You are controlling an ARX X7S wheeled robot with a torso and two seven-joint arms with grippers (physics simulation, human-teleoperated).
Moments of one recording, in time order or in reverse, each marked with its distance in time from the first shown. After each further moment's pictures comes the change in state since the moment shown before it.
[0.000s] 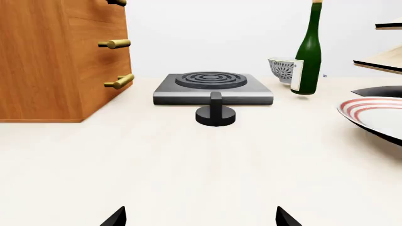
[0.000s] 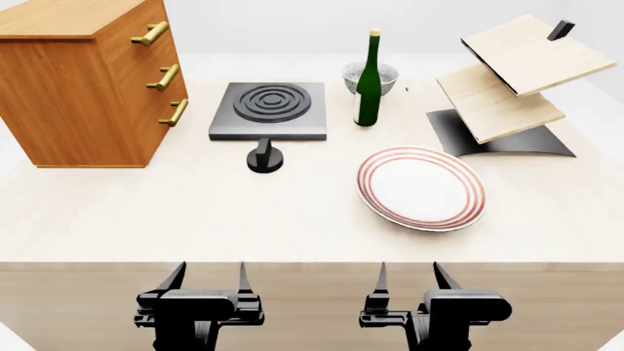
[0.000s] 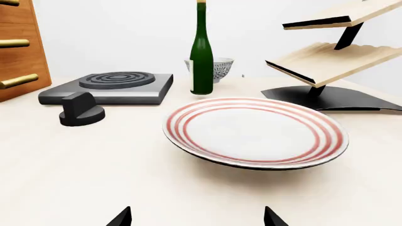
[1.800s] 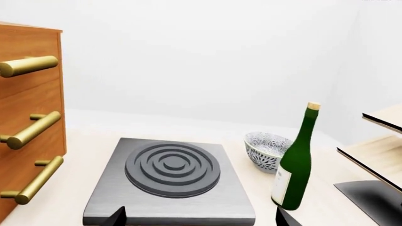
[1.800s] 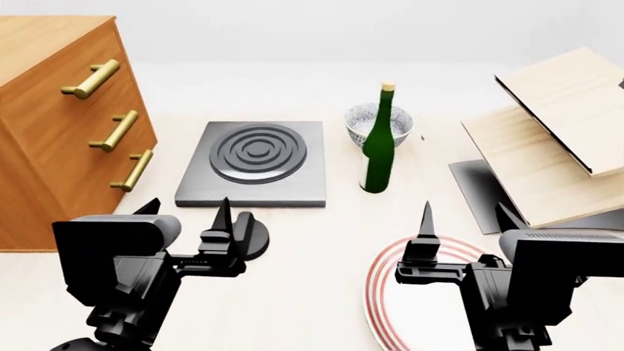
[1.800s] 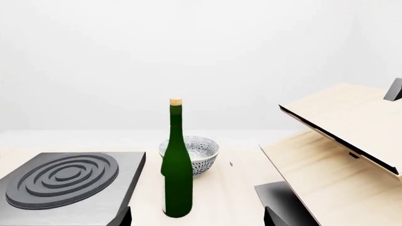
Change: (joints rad) left arm -0.215 -0.138 -0.170 0.901 -0.538 -1.082 -0.153; right arm 0.133 0.126 0.045 -0.953 0.188 0.996 0.161
